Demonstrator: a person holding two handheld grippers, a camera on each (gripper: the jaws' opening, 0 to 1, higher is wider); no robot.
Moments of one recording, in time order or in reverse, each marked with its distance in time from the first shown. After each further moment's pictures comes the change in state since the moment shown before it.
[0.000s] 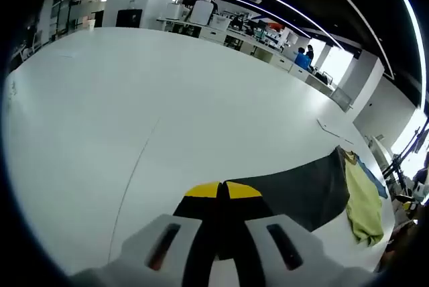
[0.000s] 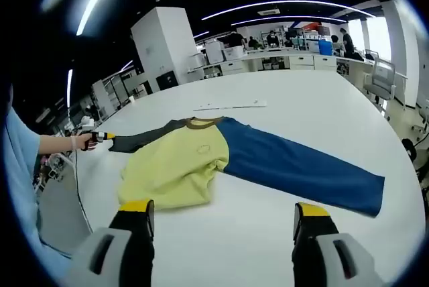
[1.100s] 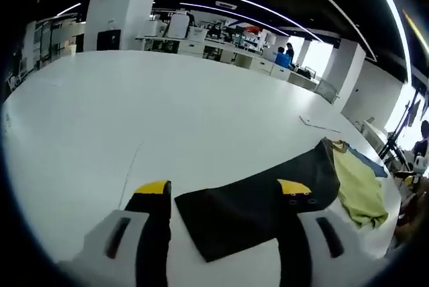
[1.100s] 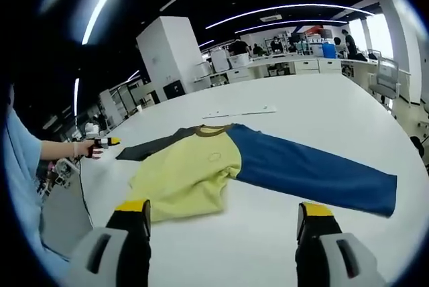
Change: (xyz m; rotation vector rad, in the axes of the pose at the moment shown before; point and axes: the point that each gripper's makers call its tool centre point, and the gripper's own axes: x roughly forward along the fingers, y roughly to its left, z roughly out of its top) left arm -0.014 -0.031 0.011 0.147 -0.090 -0.109; right arm 0.007 0.011 0.006 0.013 -0.058 0.060
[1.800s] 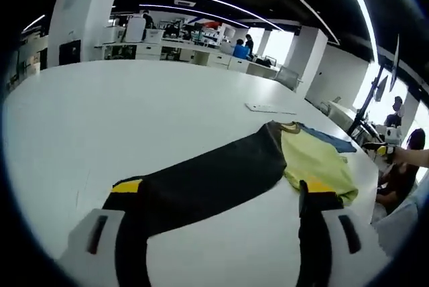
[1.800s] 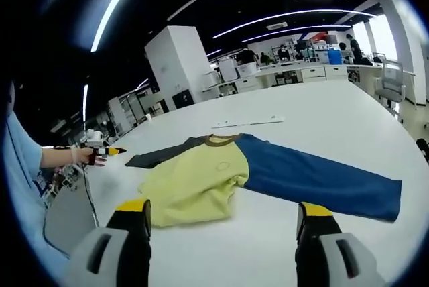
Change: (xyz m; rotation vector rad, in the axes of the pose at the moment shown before) left arm -0.039 -0.120 -0.026 0.156 0.053 -0.258; right arm -0.011 0.006 0.007 -0.008 -0.061 0.061
